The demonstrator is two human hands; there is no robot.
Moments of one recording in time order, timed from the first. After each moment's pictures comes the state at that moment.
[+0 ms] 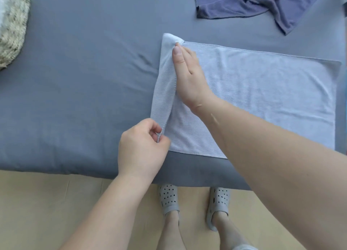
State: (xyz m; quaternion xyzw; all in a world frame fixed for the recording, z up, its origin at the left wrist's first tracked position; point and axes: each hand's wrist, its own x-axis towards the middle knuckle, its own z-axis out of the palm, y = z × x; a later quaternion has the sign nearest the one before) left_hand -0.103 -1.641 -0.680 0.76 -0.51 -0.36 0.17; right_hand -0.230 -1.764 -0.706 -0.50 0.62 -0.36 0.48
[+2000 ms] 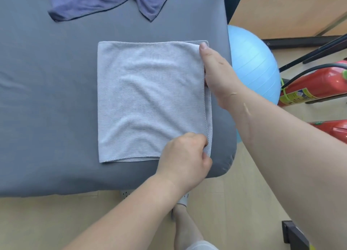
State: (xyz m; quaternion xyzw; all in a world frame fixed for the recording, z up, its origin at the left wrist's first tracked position) left_hand -0.495 -1.582 -0.690 0.52 -0.77 -0.36 0.01; right_hand -0.639 -1.702 -0.694 -0.38 0.67 -0.35 0.53
